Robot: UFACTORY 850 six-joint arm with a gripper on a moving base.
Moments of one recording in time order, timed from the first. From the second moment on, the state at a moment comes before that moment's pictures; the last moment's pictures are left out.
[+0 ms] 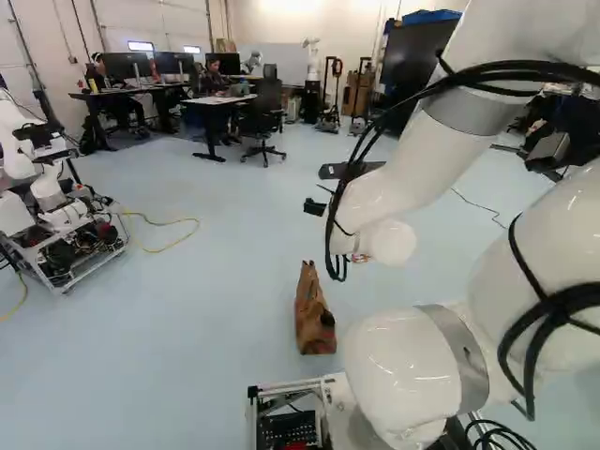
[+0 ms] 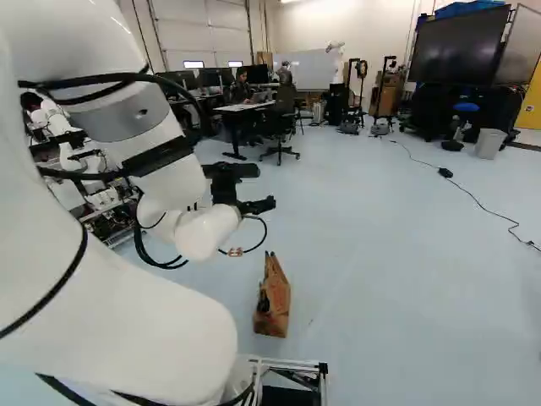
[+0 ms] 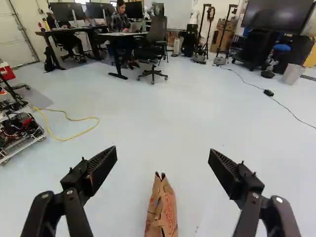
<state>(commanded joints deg) 0.0 12.2 -8.2 0.0 49.9 0.0</state>
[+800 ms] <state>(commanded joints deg) -1.1 -2.5 -22.4 1.3 28.9 0.0</state>
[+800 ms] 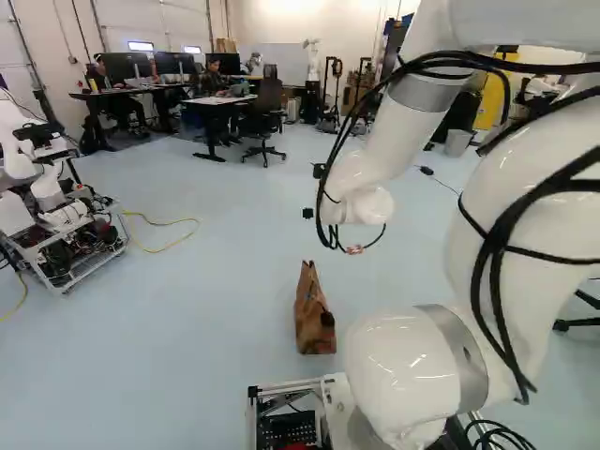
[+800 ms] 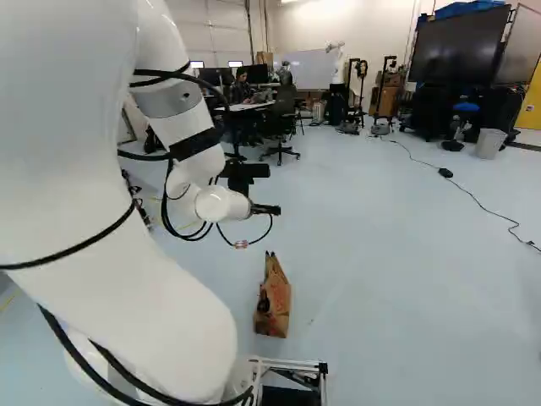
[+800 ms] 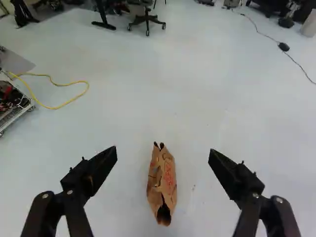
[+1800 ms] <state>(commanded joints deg) -1.4 -38.5 -52.6 1.4 -1.5 0.0</state>
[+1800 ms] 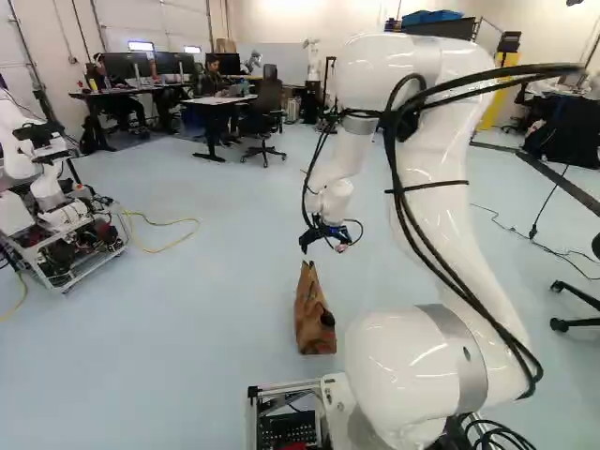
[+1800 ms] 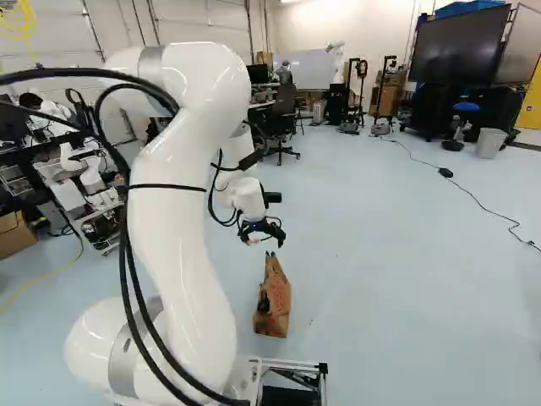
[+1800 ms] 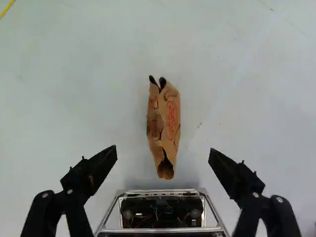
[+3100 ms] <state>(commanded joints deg) 2.0 -71.9 -85.7 1.4 -11.5 0.0</state>
